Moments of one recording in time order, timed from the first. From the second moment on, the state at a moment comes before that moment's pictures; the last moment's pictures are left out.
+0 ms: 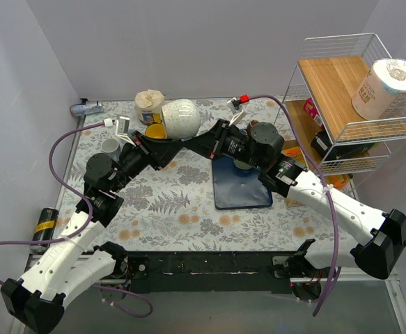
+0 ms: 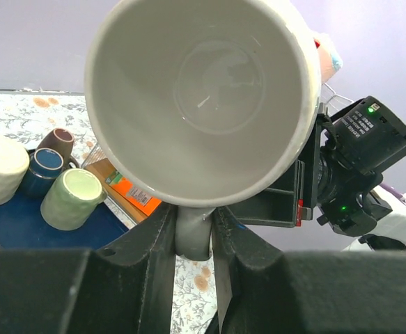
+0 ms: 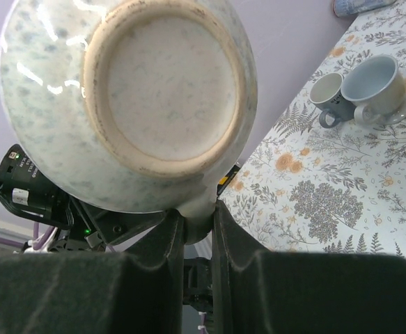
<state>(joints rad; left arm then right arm) -0.49 0.81 0.79 0.29 0.34 -0.78 0.87 1.26 1.15 0.16 -0.25 0.88</state>
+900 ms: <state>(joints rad) -0.50 0.81 0.83 -0.31 -0.07 -0.71 0.88 1.09 1.05 -0.10 0.04 0.75</state>
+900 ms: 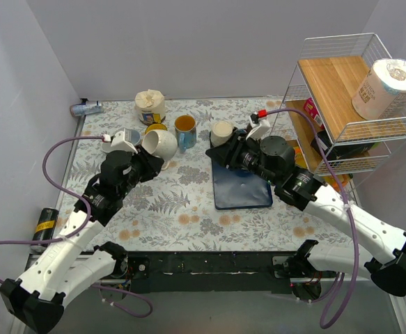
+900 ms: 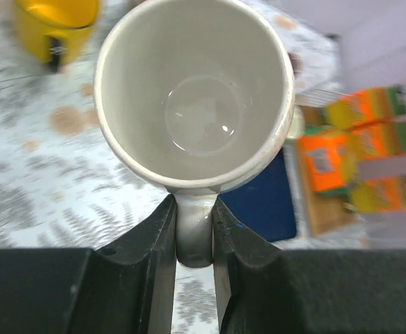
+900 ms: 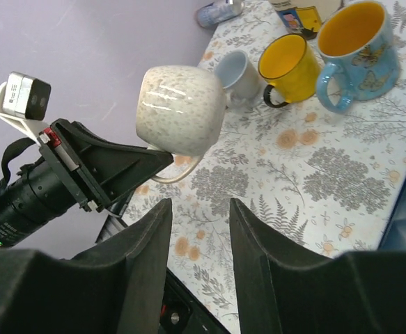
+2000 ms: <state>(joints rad) -0.14 1.13 0.68 -0.44 -0.47 -0.61 0.80 1.01 1.00 -0.36 0.17 0.65</state>
